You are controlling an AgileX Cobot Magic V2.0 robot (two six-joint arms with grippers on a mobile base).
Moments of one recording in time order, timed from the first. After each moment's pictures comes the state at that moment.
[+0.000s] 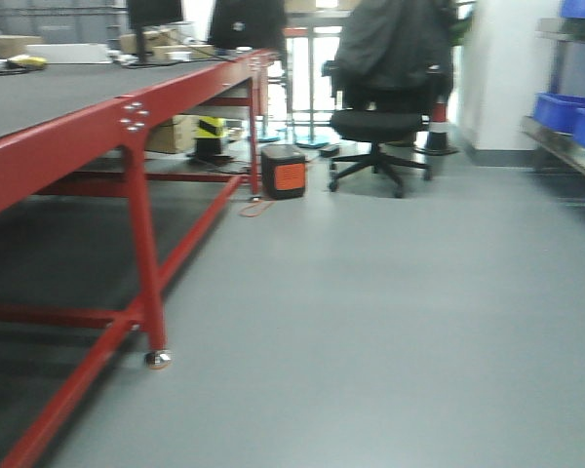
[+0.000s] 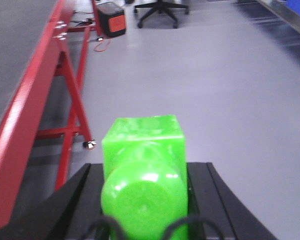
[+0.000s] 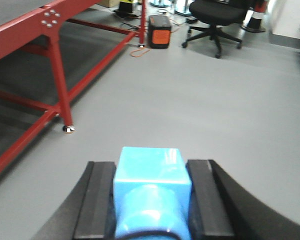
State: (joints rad) left arm -0.18 0.67 -0.98 0.04 0.79 0.04; right arm 0.21 0.54 -0.94 0.07 0.81 -0.10
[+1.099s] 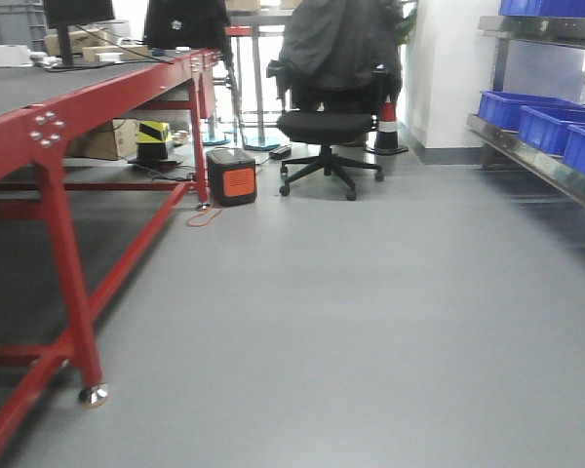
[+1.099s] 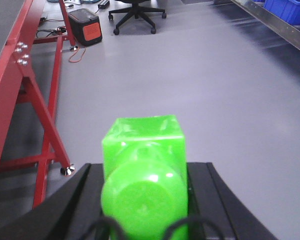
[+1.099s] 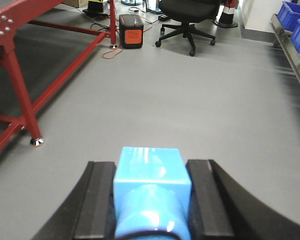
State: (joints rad) left arm -0.18 0.67 -0.98 0.04 0.79 0.04; right arm 0.21 0.54 -0.94 0.07 0.81 -0.10
